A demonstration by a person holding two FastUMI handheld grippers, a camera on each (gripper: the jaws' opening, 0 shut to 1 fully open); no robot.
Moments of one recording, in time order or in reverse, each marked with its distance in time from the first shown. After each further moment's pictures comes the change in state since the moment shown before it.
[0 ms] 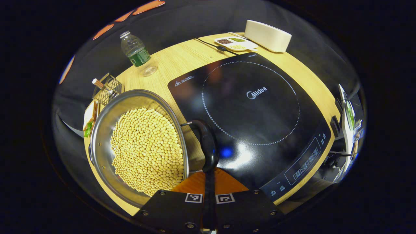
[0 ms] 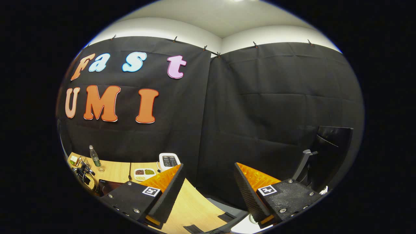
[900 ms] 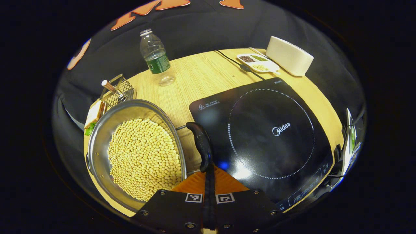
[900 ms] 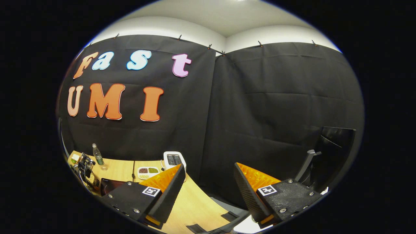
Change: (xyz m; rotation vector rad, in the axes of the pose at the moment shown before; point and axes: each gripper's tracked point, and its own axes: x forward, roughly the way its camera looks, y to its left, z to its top) left arm 0.017 0.036 0.046 -0.133 -0.139 0.028; right arm -0.004 0.027 0.002 -0.017 0.016 0.049
